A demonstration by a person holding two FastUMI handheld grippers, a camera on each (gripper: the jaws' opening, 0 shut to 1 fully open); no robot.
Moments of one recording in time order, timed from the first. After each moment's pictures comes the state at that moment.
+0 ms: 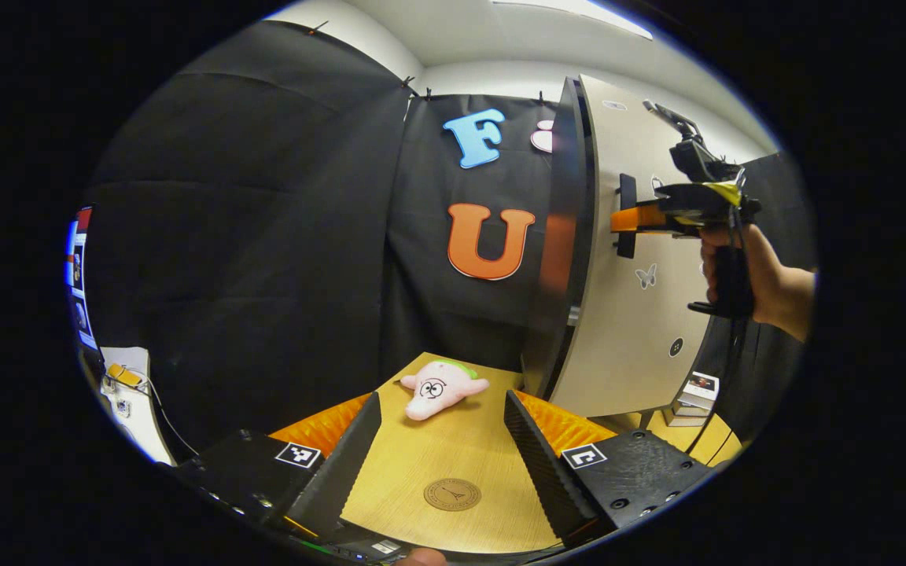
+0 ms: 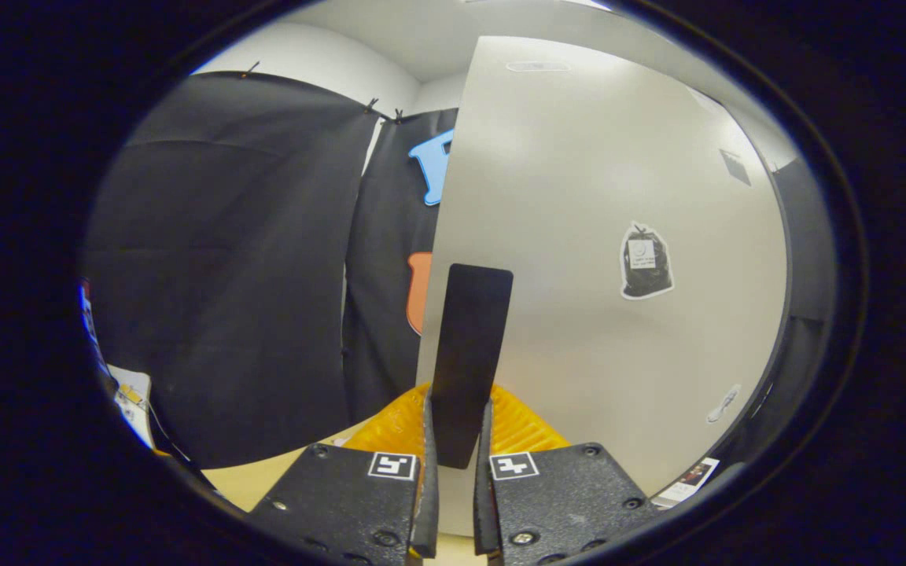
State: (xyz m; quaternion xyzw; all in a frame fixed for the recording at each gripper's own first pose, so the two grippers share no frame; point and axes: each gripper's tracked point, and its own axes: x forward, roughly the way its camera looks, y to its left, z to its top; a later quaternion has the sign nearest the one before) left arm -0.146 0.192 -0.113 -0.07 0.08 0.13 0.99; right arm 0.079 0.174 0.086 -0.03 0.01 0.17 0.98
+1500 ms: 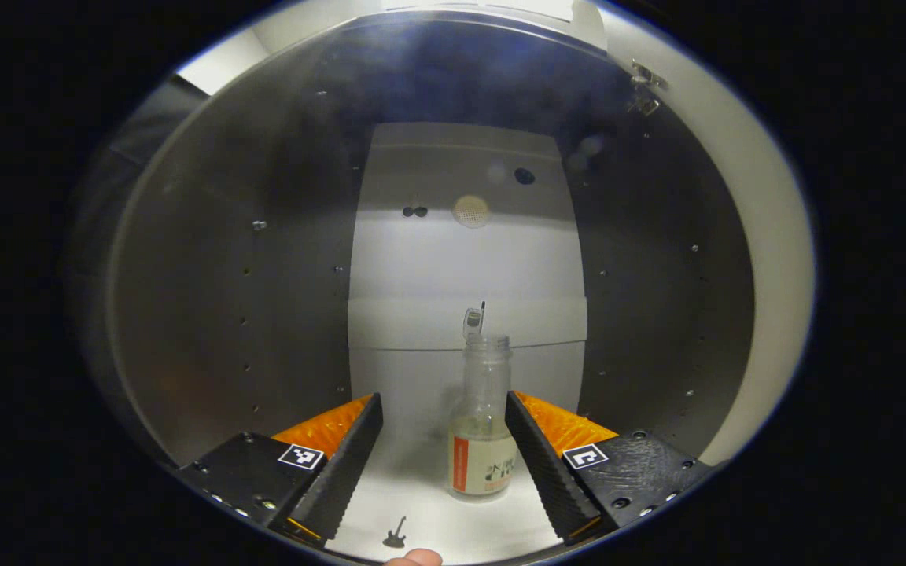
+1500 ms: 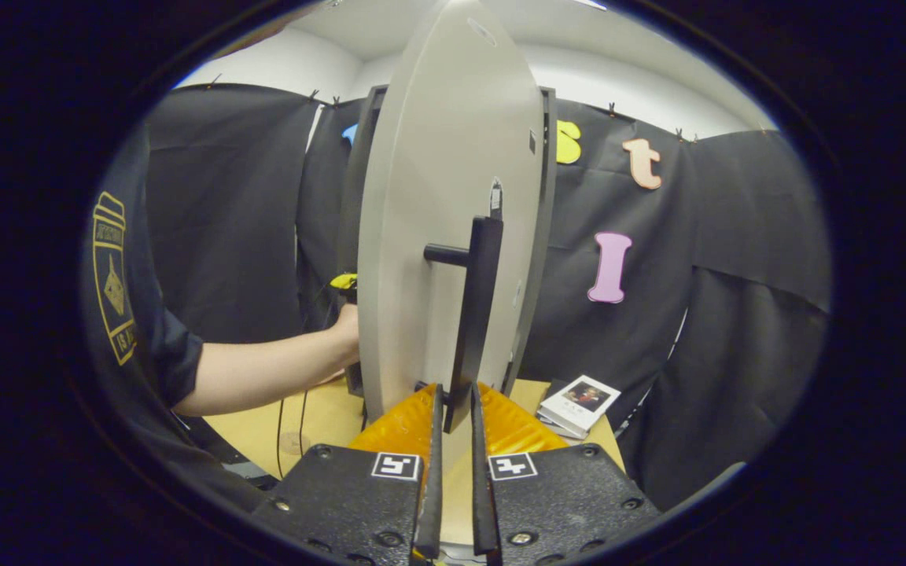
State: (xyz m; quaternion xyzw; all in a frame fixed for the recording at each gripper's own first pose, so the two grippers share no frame) left arm 0.280 -0.043 0.050 0.03 -0.04 -0.01 1.00; right arm -0.126 -0.026 0.043 -0.01 0.11 0.04 0.99
